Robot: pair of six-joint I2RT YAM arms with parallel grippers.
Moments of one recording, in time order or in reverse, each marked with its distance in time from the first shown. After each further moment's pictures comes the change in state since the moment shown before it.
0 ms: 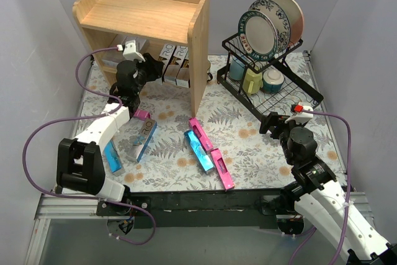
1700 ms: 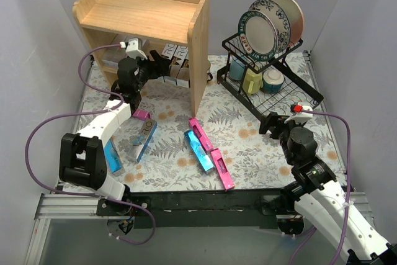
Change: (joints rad) left arm 0.008 0.057 0.040 0.038 0.074 -0.007; right arm 0.000 -0.001 0.000 0.000 -0.019 -0.001
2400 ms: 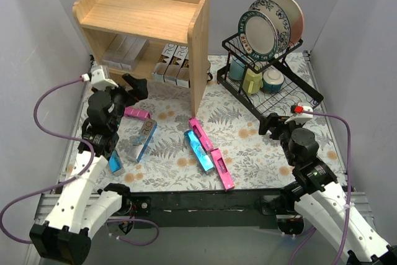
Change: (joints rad) left arm -0.001 -0.637 -0.216 -0.370 -0.231 -0.052; right arm 0.000 -0.022 0.000 0.000 -0.033 0.000
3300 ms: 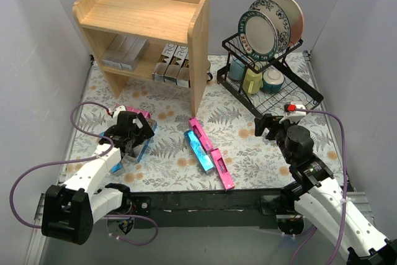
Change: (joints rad) left arm 0.000 0.153 -0.332 -0.367 -0.121 -0.209; right arm 0.000 0.056 -0.015 0.025 -0.068 -0.003
